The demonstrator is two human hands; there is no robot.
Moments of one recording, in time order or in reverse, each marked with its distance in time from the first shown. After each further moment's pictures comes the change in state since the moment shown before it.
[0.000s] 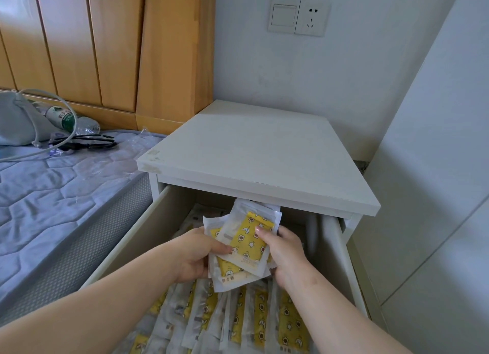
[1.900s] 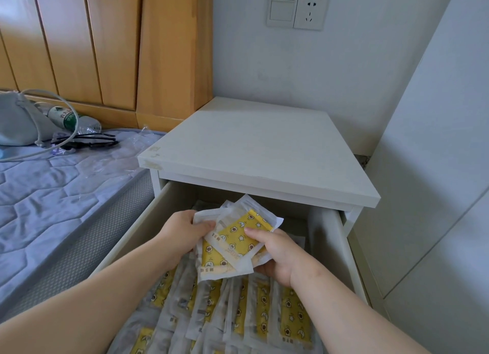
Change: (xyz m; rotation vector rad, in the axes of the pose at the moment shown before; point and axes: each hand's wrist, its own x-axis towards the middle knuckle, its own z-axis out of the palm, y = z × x) left_hand -0.013 0.006 -0.014 0.376 0.311 0.275; right_hand -0.003 0.000 0.001 0.014 -0.288 0.149
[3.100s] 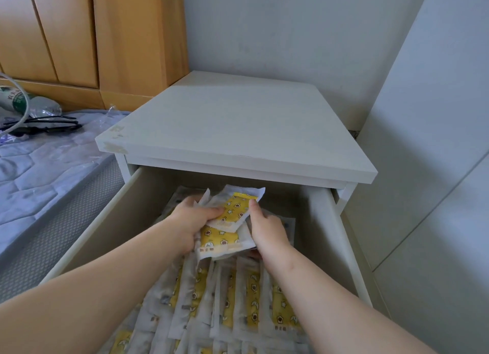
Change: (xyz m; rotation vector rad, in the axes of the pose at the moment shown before) left_hand 0.035 0.004 0.043 -0.332 -0.069 -0.263; right_hand 0.017 0.009 0.001 -0.391 0.404 -0.081
